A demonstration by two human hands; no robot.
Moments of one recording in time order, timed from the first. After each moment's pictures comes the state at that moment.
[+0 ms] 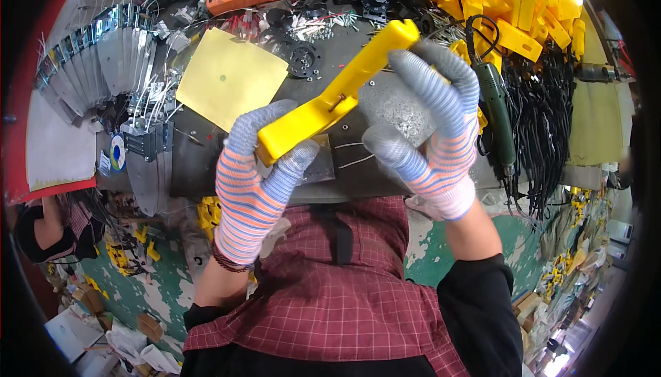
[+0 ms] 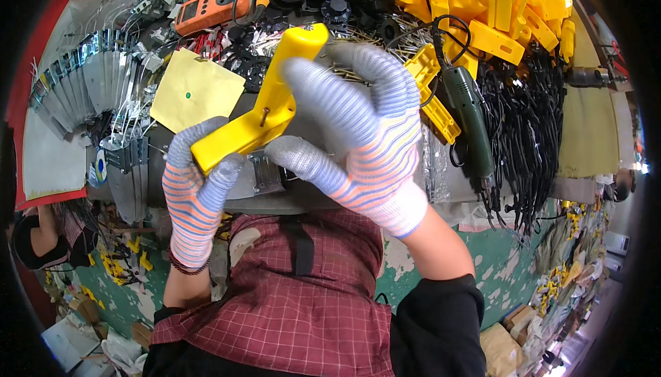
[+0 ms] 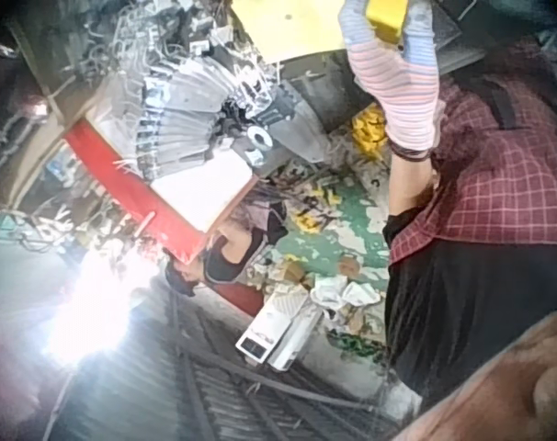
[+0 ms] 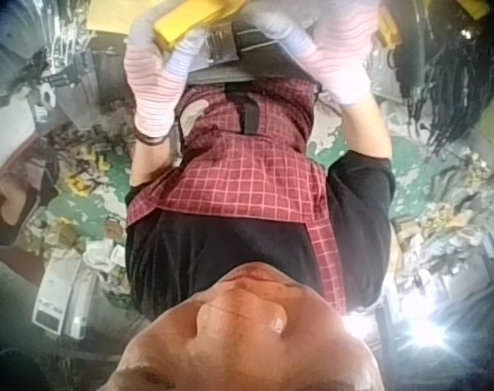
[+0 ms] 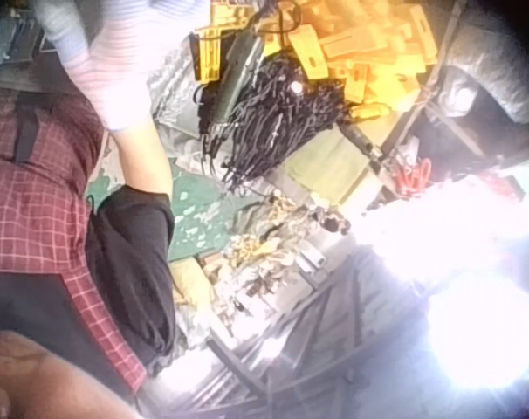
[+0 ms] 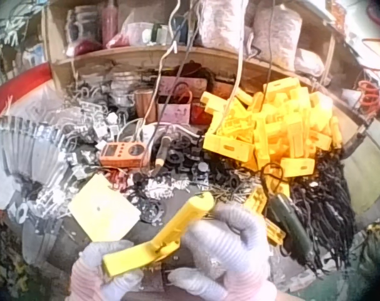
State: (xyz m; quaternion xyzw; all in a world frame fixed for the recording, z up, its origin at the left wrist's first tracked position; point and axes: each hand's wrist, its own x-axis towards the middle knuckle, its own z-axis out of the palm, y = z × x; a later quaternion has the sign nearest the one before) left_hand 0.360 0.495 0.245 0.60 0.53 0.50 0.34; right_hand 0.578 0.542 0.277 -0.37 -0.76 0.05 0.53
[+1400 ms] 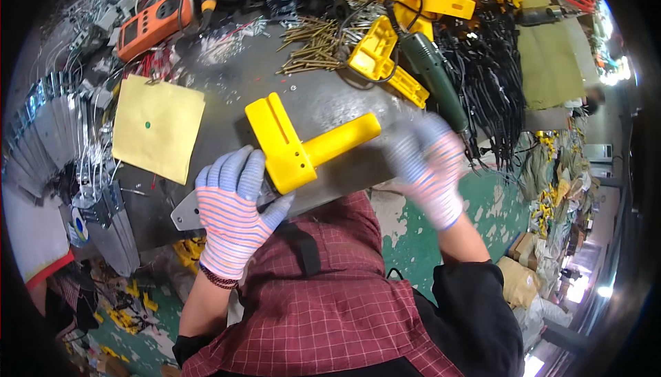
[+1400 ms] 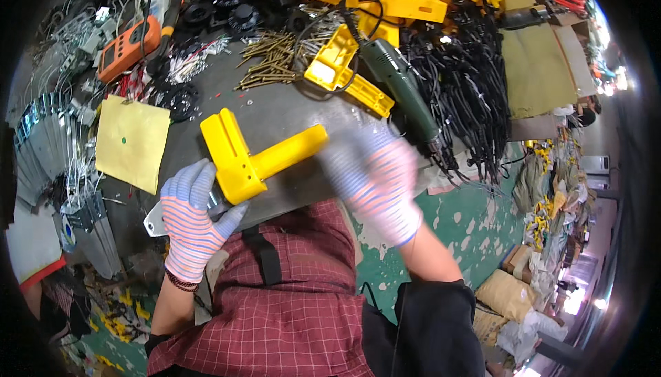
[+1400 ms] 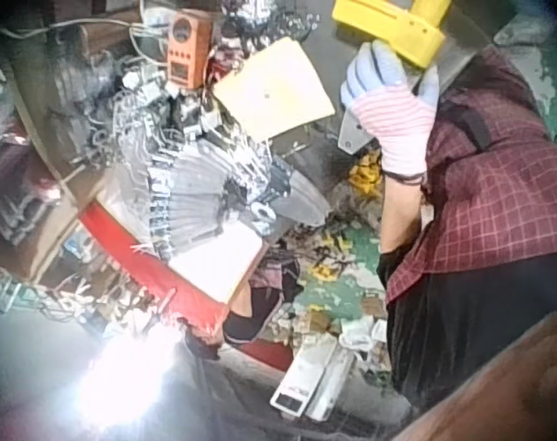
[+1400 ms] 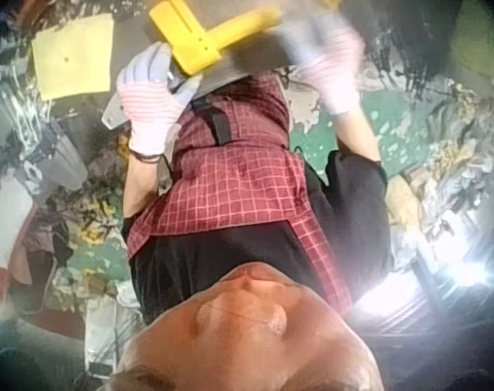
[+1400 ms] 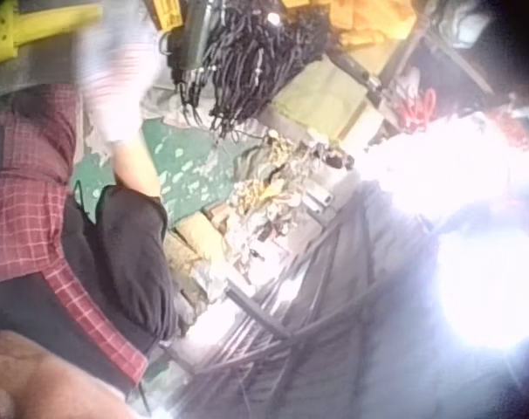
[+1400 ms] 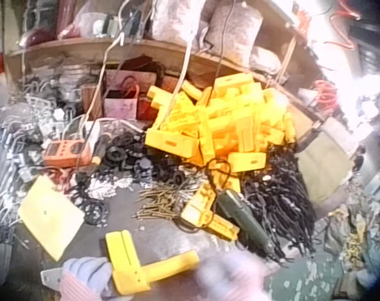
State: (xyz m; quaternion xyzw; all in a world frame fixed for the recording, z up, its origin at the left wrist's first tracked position) left_hand 0.373 0.496 0.200 0.85 0.45 0.25 0.09; right_hand 0.658 0.471 0.245 -0.60 -0.76 0.00 0.25
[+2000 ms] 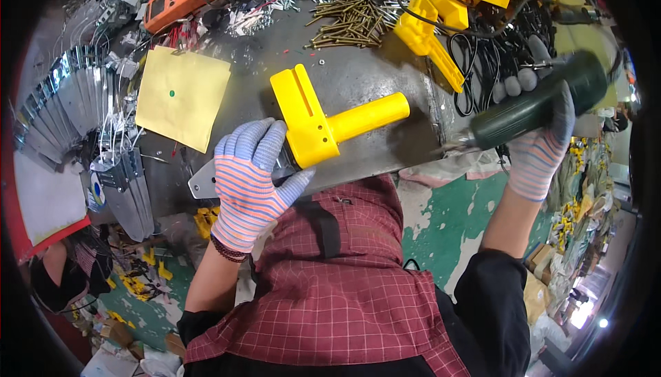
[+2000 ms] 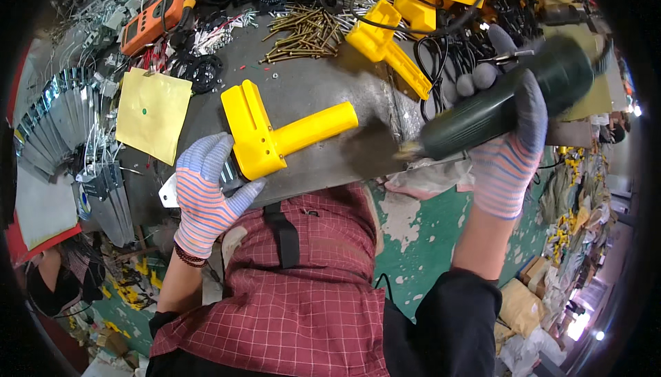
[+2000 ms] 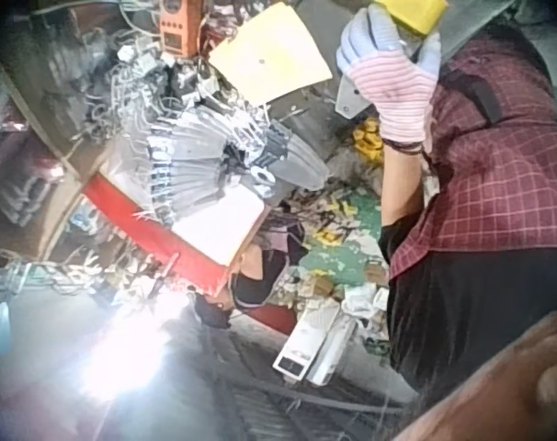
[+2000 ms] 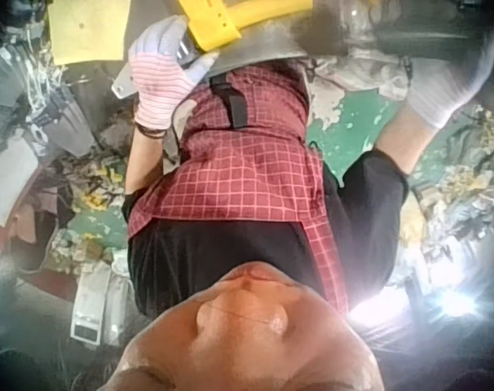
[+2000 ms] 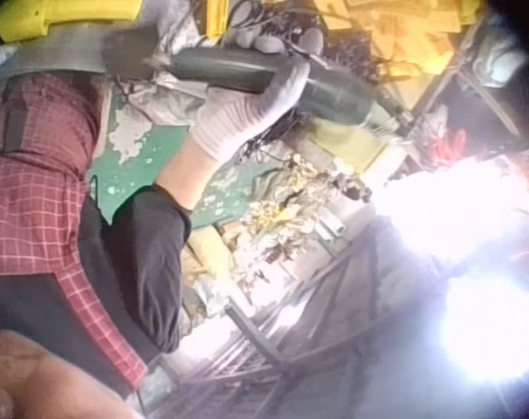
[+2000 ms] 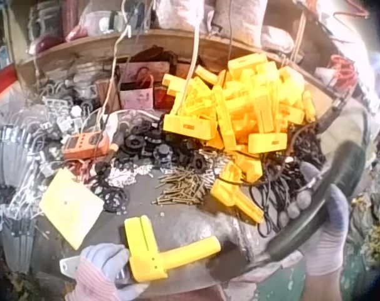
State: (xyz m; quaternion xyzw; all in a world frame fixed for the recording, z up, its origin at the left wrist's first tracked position) left_hand 0.373 0.495 0.196 0.86 0.45 0.24 0.10; right_hand 0.719 0.479 0.301 -0.35 -0.30 0.53 0.71
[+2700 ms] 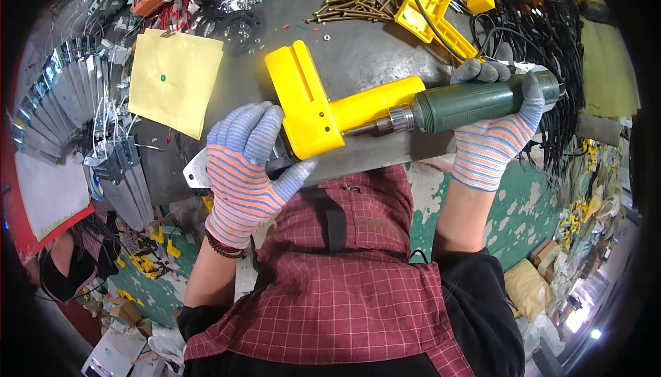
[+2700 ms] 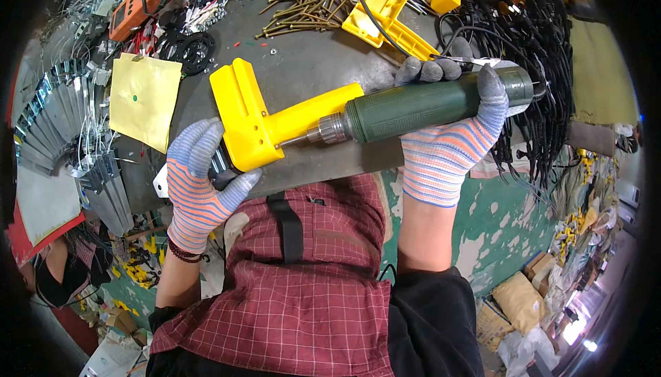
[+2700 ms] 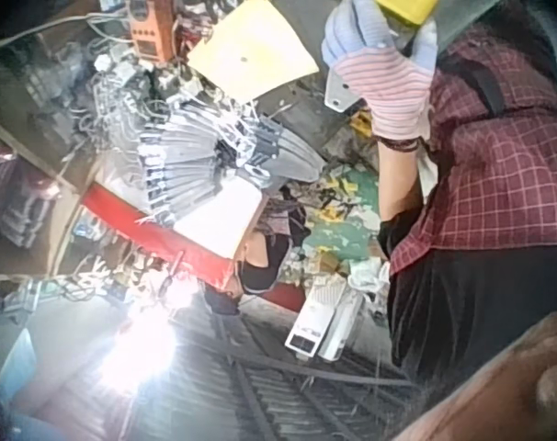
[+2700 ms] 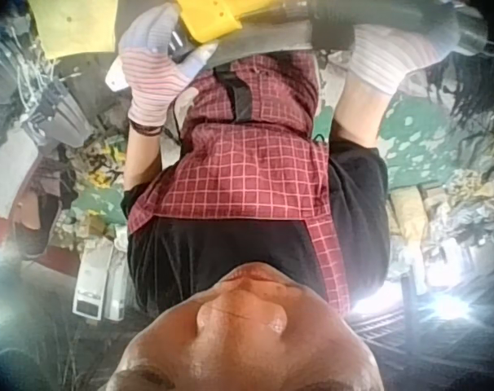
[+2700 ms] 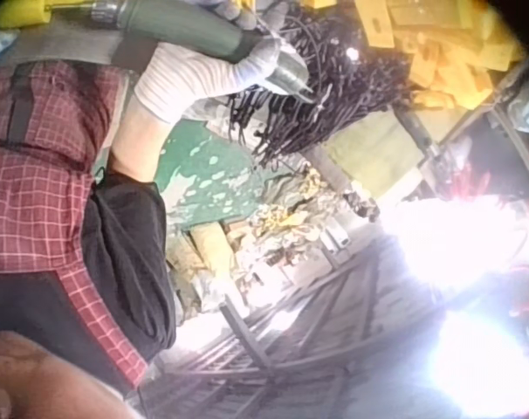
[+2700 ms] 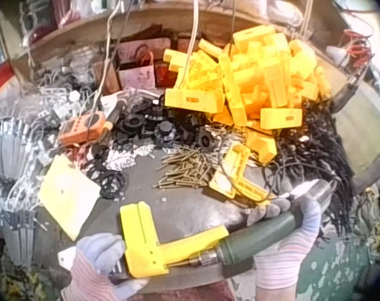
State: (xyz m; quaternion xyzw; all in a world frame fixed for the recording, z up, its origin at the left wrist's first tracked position) left_hand 0.374 0.495 0.193 0.86 0.44 0.26 0.09; right_hand 0.677 0.501 0.217 -0.24 -0.02 0.52 0.82
